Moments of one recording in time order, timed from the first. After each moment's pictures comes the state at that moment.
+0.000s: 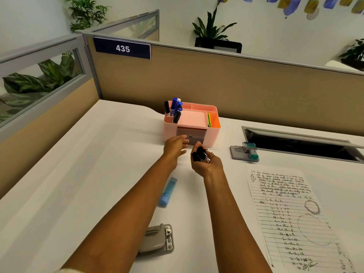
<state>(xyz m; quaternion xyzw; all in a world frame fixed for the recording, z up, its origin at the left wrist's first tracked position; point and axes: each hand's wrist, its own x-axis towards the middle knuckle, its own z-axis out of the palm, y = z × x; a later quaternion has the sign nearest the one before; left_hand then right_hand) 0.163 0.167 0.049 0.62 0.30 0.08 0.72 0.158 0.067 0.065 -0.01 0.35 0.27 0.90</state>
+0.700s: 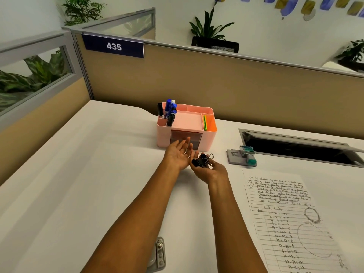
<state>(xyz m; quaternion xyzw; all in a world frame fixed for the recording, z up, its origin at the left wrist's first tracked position) 0.191 0.156 0.033 0.22 0.29 0.01 0.93 0.181 0.052 0.060 -0.07 0.36 0.29 0.89</state>
